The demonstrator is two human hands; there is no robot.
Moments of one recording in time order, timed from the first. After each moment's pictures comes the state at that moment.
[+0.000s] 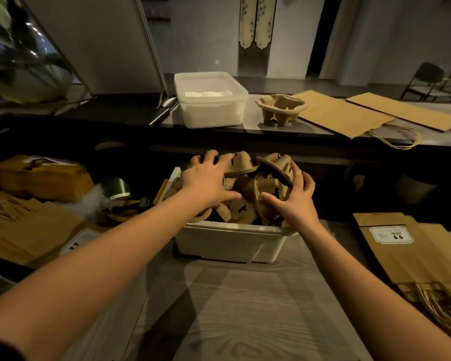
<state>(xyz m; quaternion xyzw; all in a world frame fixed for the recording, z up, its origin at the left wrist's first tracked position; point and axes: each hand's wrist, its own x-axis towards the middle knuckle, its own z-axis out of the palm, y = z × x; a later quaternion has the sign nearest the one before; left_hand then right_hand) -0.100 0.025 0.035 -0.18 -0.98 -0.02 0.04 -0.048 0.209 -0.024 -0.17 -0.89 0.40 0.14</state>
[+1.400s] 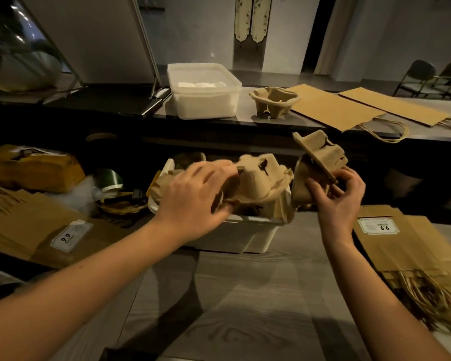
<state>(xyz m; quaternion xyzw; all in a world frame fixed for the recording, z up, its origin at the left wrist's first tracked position) -0.030 -0.008 0.027 -0.38 -0.87 -0.14 0.28 0.008 0.240 -0.014 -0.15 -0.72 0.53 0.42</state>
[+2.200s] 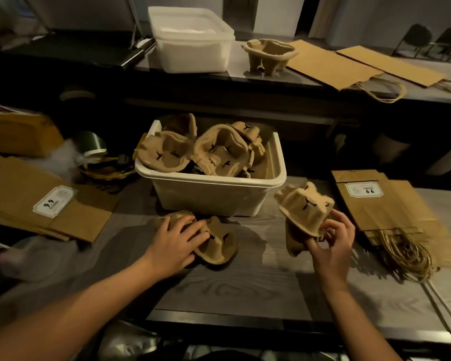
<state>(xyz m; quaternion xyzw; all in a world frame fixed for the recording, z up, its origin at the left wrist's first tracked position) 0.001 -0.053 -0.153 -0.44 -0.89 0.03 0.10 0.112 0.243 -0.126 -0.17 -0.81 0.44 0.34</state>
